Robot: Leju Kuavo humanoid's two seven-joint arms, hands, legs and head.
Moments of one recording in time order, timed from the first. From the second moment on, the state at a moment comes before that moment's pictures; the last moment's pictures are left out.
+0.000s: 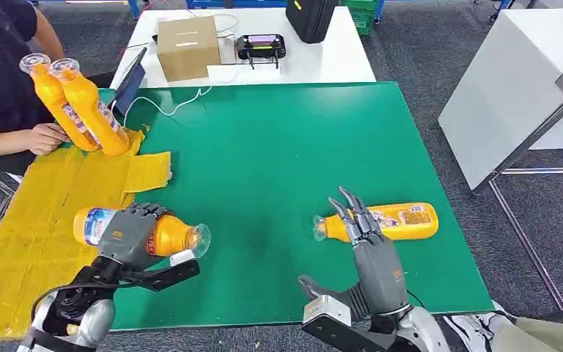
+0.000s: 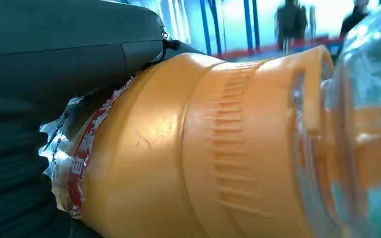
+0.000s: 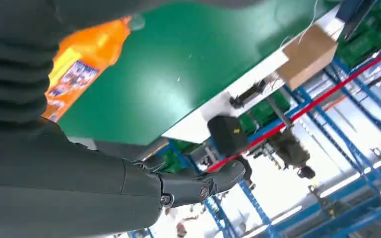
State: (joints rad) left arm -0.09 0.18 -0.26 -1.56 -1.32 0.03 -0.01; right arm 0.22 -0.12 0.44 -2.11 0.91 -0.14 0.12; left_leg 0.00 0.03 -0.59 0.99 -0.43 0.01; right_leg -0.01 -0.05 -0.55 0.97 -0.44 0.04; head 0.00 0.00
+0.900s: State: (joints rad) left arm -0.10 0.24 -0.19 -1.33 -1.28 0.06 -0.05; right arm 0.23 -0.21 0.24 -2.09 0.94 -0.07 0.09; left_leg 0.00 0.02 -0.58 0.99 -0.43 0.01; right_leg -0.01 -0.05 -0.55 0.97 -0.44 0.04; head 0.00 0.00
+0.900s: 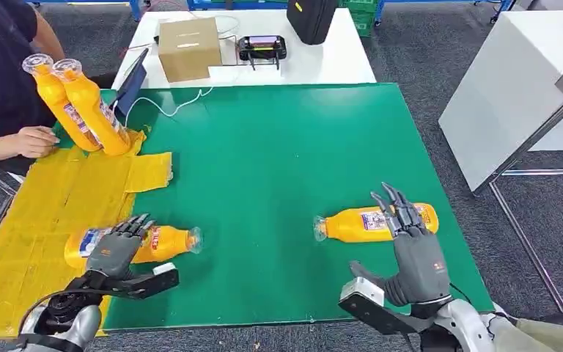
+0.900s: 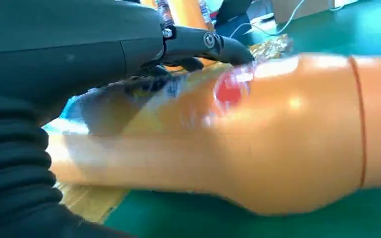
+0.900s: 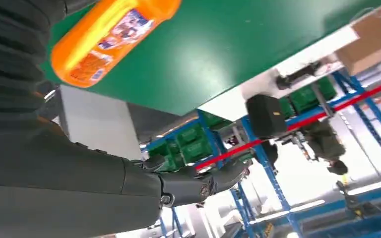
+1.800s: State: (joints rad) left arm 0.01 -0.03 0.02 -1.95 -0.42 -0.05 -0.17; right arm 0.14 -0.34 0.08 -1.75 0.94 0.23 0.14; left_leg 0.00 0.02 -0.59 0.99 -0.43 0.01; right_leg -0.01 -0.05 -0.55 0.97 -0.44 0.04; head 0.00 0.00
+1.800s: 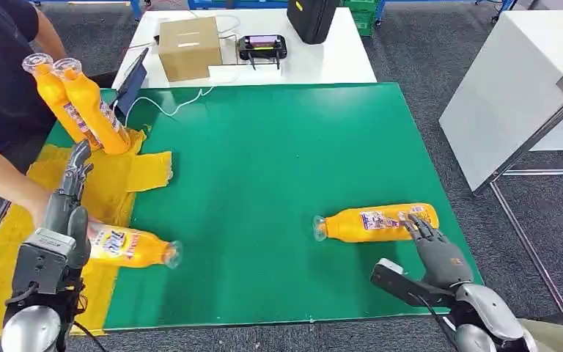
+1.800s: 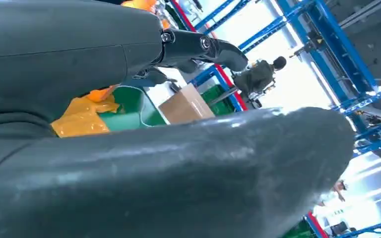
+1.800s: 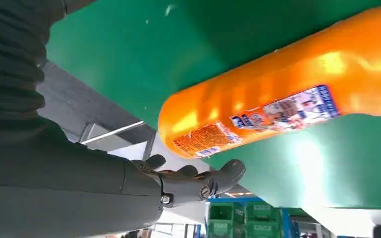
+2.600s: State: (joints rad) left arm -0.02 -0.03 -0.01 -1.97 -0.30 -0.12 -0.14; right arm -0.09 -0.35 0.14 -1.44 1.12 0.27 0.16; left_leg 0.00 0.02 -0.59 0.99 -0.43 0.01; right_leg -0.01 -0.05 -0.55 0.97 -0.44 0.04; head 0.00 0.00
